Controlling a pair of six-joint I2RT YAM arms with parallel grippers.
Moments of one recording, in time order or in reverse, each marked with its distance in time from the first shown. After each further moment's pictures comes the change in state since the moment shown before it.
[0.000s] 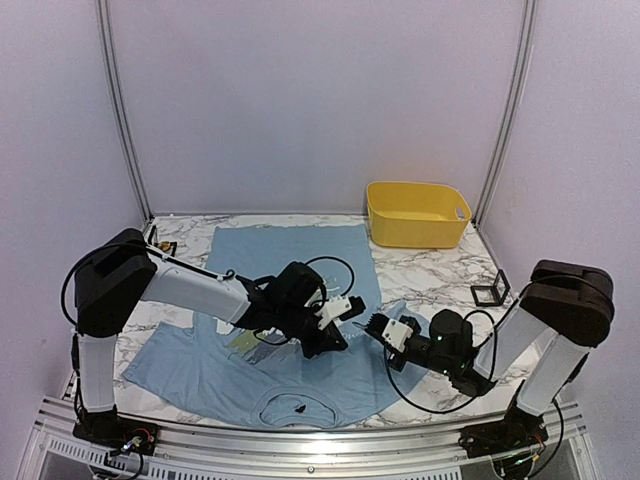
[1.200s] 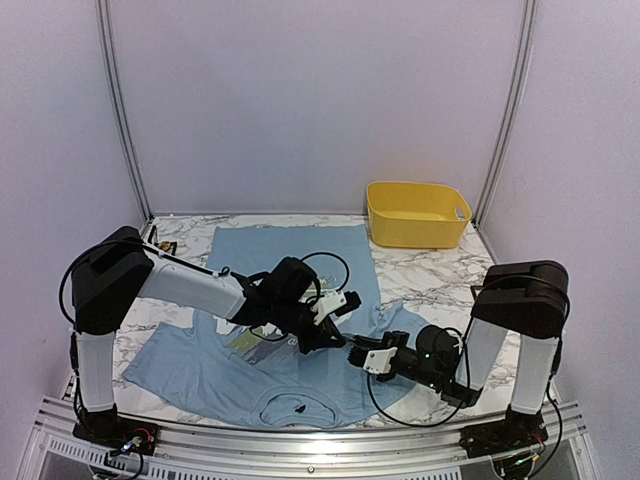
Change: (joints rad) left arm 0.037 -0.013 -0.020 0.025 0.071 0.004; right arm 0.109 0.269 0.026 0.279 0.107 -0.393
